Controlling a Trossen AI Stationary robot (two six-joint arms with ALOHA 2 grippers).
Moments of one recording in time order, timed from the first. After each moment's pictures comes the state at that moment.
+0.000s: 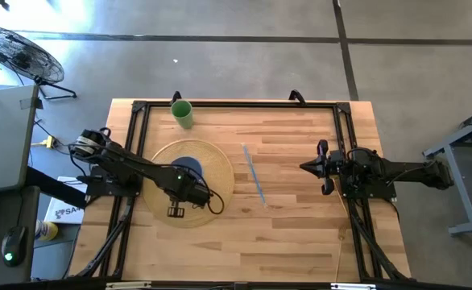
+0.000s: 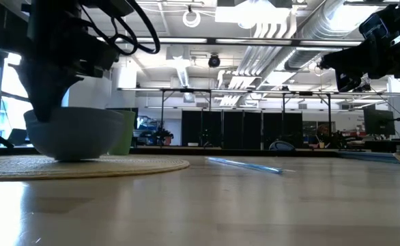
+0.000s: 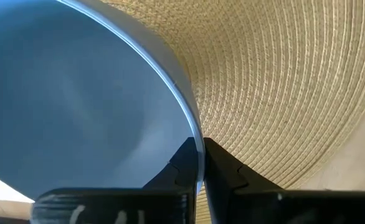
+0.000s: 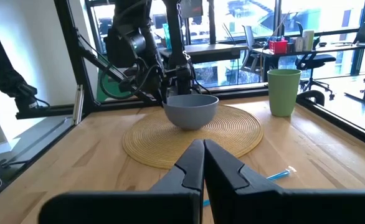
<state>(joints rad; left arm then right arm) -0.32 1.60 1.11 -1.17 -0.12 -0.28 -0.07 0.11 0.01 0.12 -0.06 0.10</state>
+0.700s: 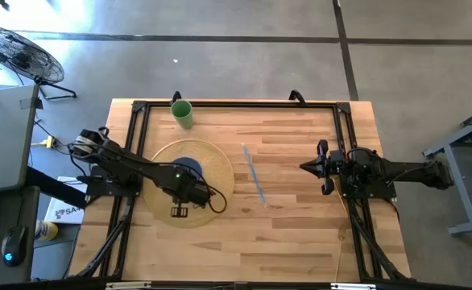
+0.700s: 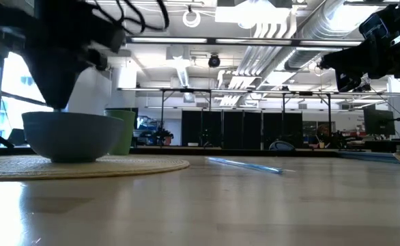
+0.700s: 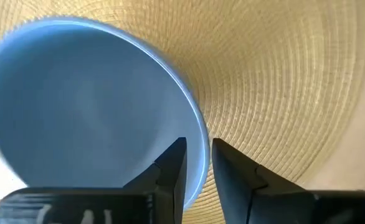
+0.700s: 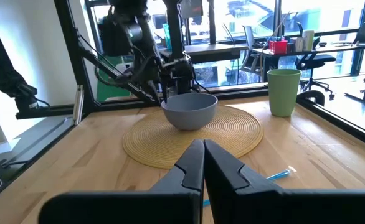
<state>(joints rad) -0.34 1.58 1.18 -1.18 -0.15 -0.32 -0.07 0.11 0.01 0.12 -0.06 0.10</state>
